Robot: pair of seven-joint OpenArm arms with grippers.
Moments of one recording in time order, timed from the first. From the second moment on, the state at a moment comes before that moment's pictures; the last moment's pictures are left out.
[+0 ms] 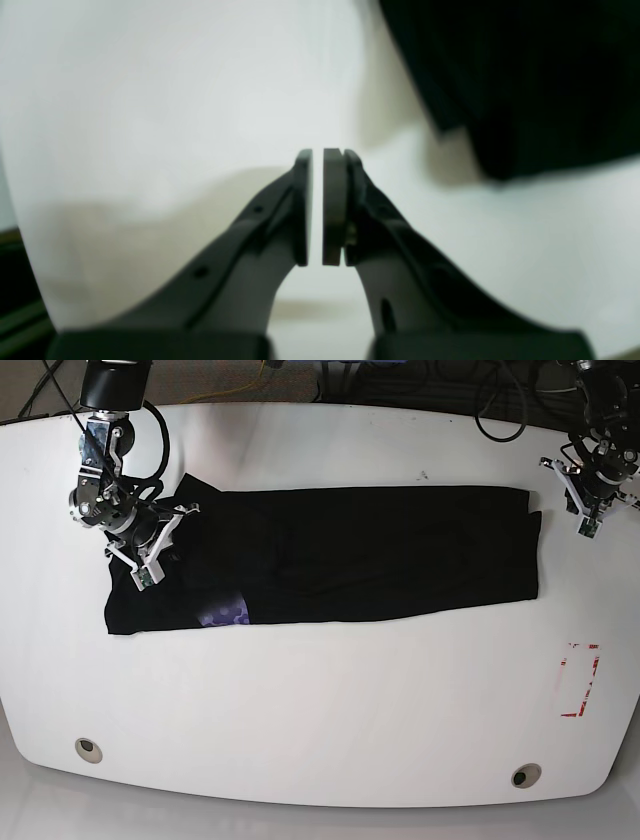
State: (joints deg) left arm 18.8 -18.3 -33.3 95.4 0.0 -42.2 40.9; right arm -5.4 18.3 13.4 80.1 17.9 39.5 -41.7
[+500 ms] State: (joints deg) left arm 15.2 -16.9 -33.1 99.5 0.1 -41.9 41.6; right arm -5.4 18.3 13.5 80.2 17.9 39.5 -41.7
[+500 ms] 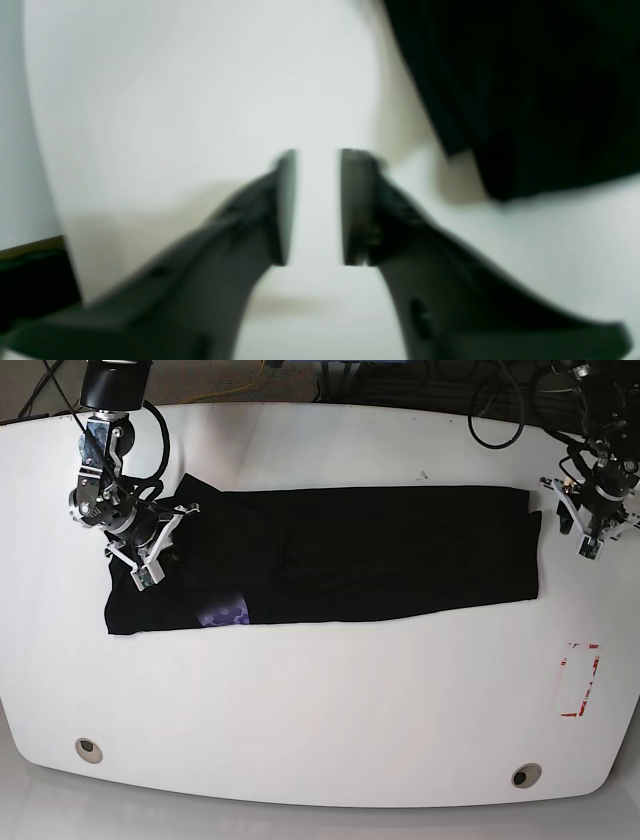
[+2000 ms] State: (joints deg) left arm 6.6 -13.4 -34.2 85.5 -23.6 -41.8 53.6; right arm -5.4 17.4 13.8 80.1 17.8 39.4 -41.5
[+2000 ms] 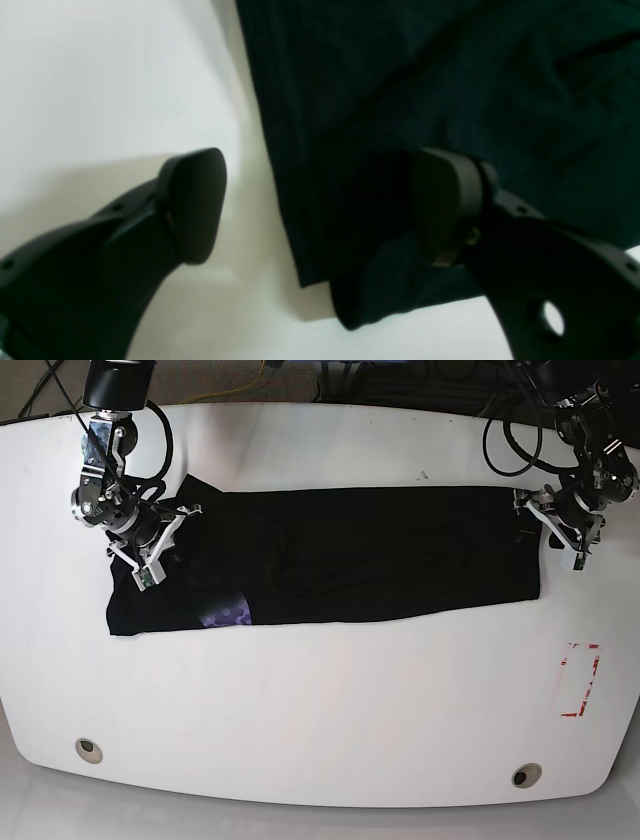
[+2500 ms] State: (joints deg) left arm 3.0 -13.8 -27.5 78.3 -26.3 -41.9 49.1; right arm -5.4 17.4 13.8 80.1 17.9 39.4 -41.5
